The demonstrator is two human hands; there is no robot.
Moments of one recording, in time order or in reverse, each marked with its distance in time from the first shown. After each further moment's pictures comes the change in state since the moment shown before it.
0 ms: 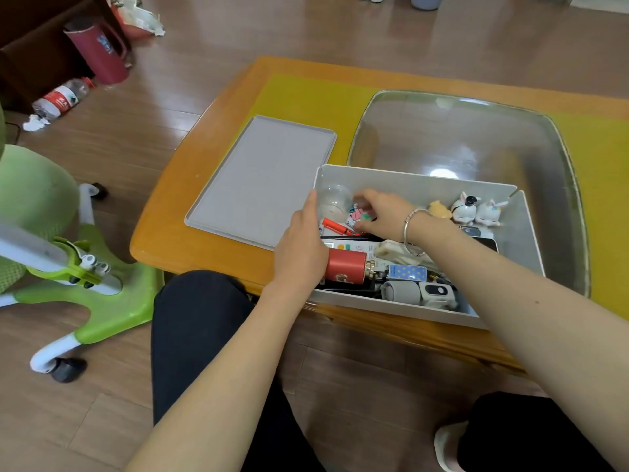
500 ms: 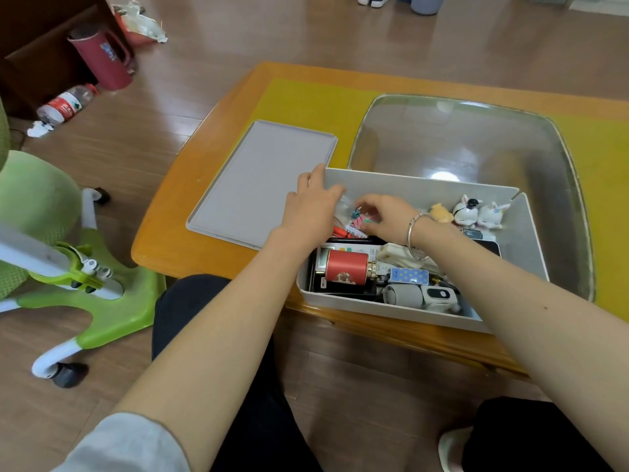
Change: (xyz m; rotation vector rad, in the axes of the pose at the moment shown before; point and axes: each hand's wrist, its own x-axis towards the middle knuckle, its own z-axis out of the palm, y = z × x) left_hand 0.064 0.014 -0.009 0.549 -0.118 0.264; right_hand -0.003 0.001 0.000 0.070 0.060 -0.063
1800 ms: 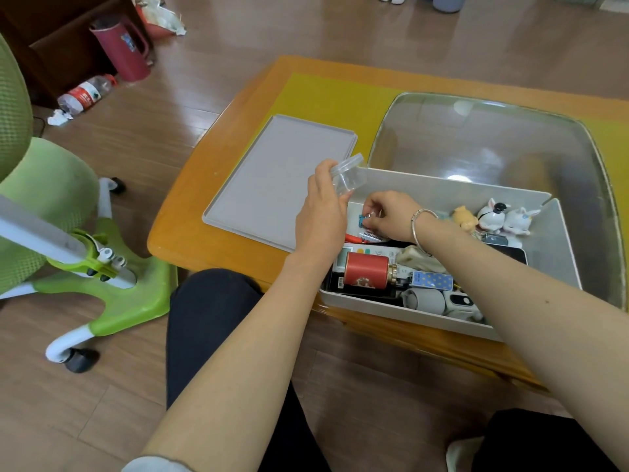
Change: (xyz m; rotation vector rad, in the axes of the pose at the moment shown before) left_hand -0.023 0.004 0.008 -0.661 0.401 -0.206; right_hand 0.022 -0.014 0.010 0.016 -0.004 0.089
